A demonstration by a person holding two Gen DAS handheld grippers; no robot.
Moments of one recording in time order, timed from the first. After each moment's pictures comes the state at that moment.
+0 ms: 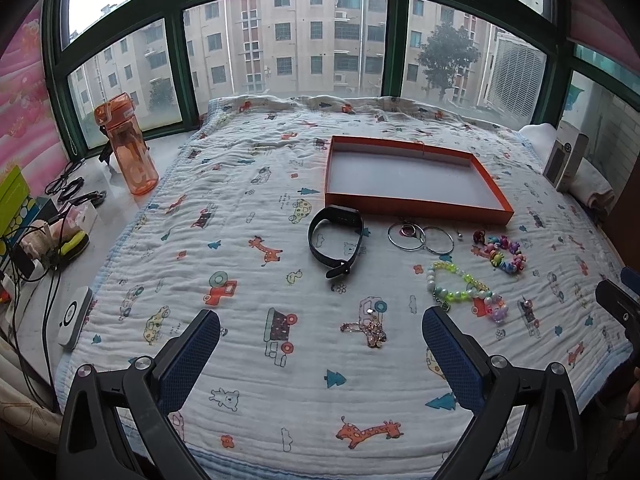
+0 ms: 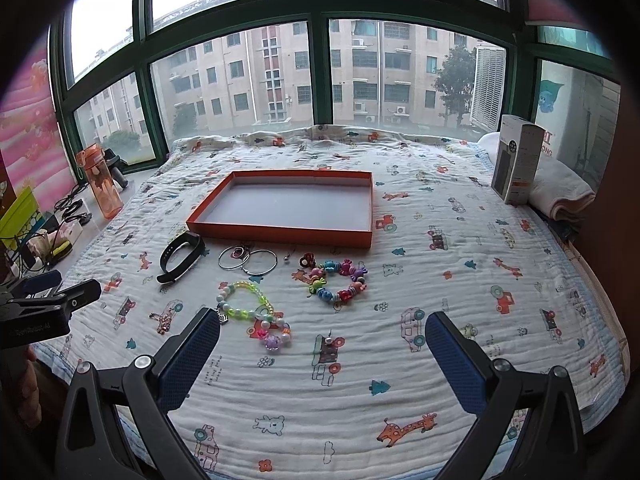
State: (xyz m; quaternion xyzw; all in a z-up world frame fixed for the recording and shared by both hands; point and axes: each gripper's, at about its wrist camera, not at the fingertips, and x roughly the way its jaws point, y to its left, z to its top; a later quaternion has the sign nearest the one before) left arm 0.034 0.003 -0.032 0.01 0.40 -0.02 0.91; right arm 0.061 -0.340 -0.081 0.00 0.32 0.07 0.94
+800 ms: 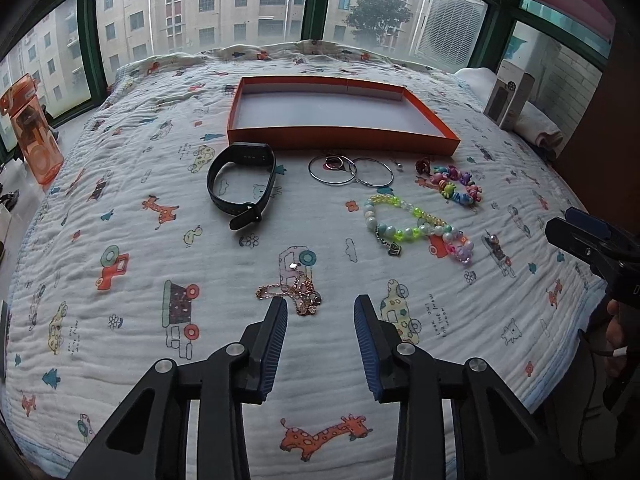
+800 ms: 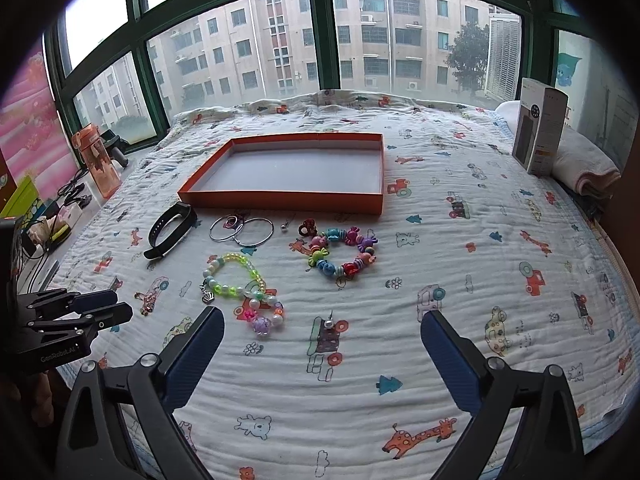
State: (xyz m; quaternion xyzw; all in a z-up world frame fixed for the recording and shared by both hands) left arm 0.061 -0.033 -0.103 0.02 0.47 -0.17 0.87; right arm 0.087 -0.348 -0.115 0.01 0.37 0.09 0.92
